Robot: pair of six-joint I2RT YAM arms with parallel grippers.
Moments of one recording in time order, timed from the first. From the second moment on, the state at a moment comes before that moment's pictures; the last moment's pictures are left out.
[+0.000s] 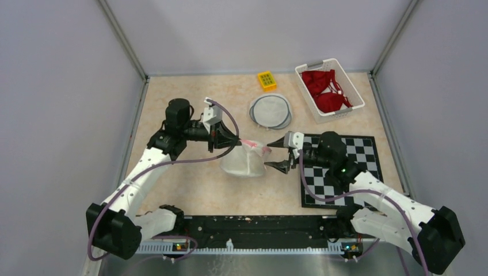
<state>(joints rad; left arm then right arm) -0.34 1.14 0.96 -0.21 1.20 0.27 0.66 0.92 0.57 0.23 -0.69 -0.30</state>
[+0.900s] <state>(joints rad) -0.34 1.02 0.72 0.28 1.23 -0.33 0.74 0.93 0.54 0.42 -0.58 -0.33</state>
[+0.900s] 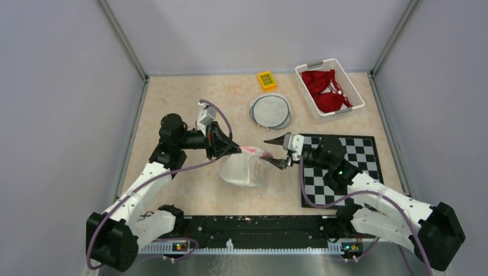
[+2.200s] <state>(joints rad) -0.51 1.11 0.97 -0.32 0.97 0.15 0.75 0.92 0.60 0.12 -0.59 -0.22</state>
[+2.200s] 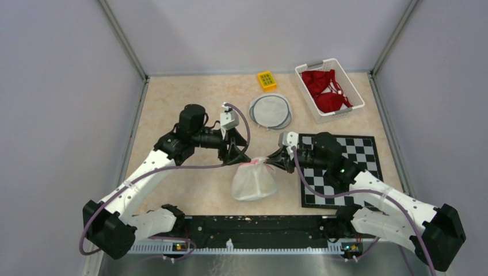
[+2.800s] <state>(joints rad) -0.56 1.14 0.94 -0.27 0.98 -0.02 0.75 0.93 0.61 0.07 -0.57 -0.21</state>
